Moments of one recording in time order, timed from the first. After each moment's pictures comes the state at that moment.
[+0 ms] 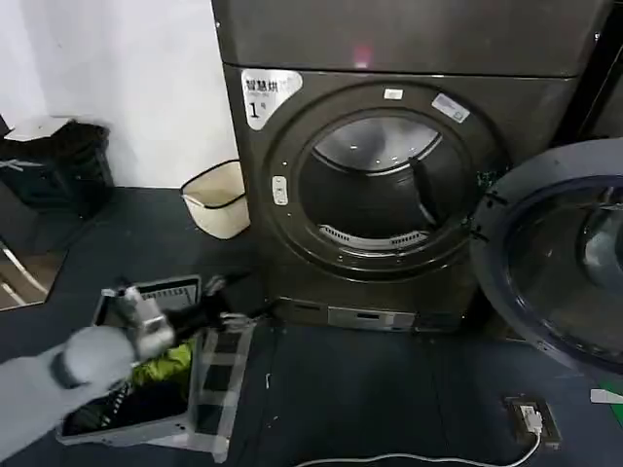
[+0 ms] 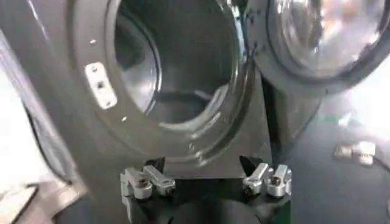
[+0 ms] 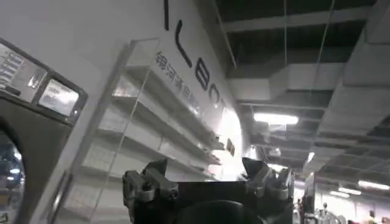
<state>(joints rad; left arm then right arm) 0.44 -0.25 0.52 -1.90 -0.87 -0.08 0.19 -1.47 0.96 2.15 1.65 0.31 -0.16 -0.17</state>
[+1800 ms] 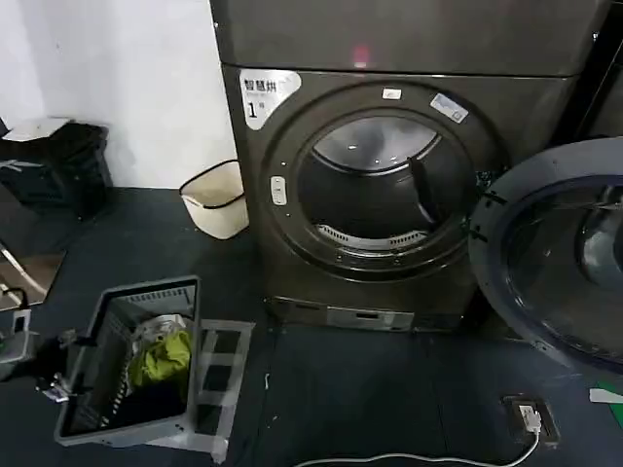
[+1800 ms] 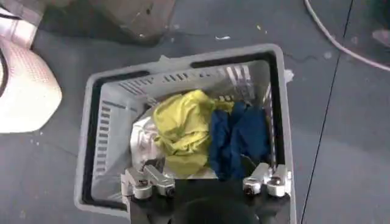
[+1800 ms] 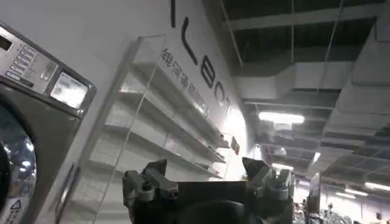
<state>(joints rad) 0.57 0.11 0.40 -1.70 -0.34 0.06 0.69 -1.49 0.99 2.13 1.66 0.30 -0.14 -0.19</state>
